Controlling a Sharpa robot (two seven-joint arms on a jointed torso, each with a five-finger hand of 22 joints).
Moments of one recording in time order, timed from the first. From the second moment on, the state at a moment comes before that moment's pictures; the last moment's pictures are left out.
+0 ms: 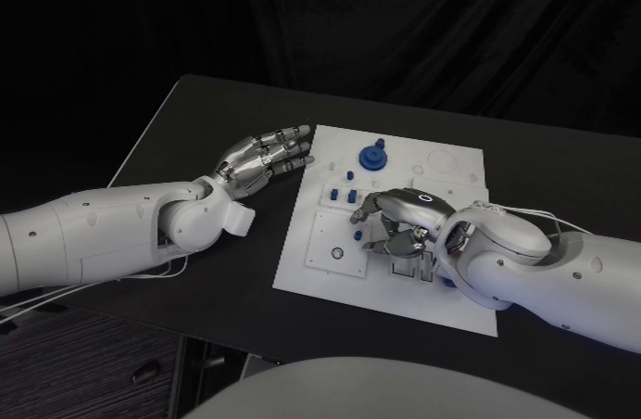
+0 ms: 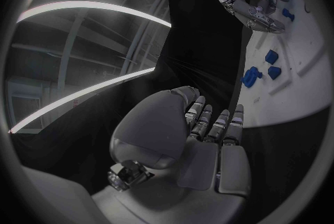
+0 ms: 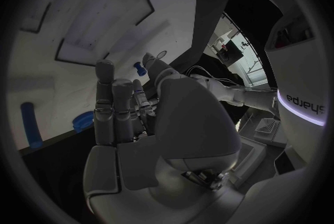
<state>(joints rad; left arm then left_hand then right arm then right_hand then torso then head) 1.16 -0.98 -0.21 1.49 0.04 0.11 0.65 1.48 0.15 0.34 0.15 0.49 0.43 0.15 0.05 0.06 0.11 0.12 0.26 0.04 0.12 0.26 0.06 0.03 0.09 0.16 0.29 0.07 0.20 1.24 -0.73 -0.24 1.73 -1.48 -0.31 -0.17 1.44 -0.11 0.24 0.05 0.17 0.77 0.16 0.08 0.25 0.49 0.16 0.65 0.26 1.22 0.08 1.16 0.88 0.14 1.19 0.18 0.56 1.31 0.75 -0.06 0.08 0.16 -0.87</state>
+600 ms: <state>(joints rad) 1.16 -0.99 -0.21 1.52 0.05 0.11 0.65 1.48 0.15 0.35 0.15 0.49 0.44 0.15 0.05 0.06 0.12 0.13 0.27 0.04 0.12 0.26 0.07 0.03 0.09 0.17 0.29 0.07 0.20 1.37 -0.92 -0.25 1.80 -1.48 -0.34 -0.19 1.51 -0.10 0.29 0.03 0.22 0.82 0.17 0.10 0.22 0.47 0.16 0.69 0.20 1.21 0.07 1.19 0.85 0.16 1.20 0.16 0.61 1.31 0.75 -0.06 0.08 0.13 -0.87</state>
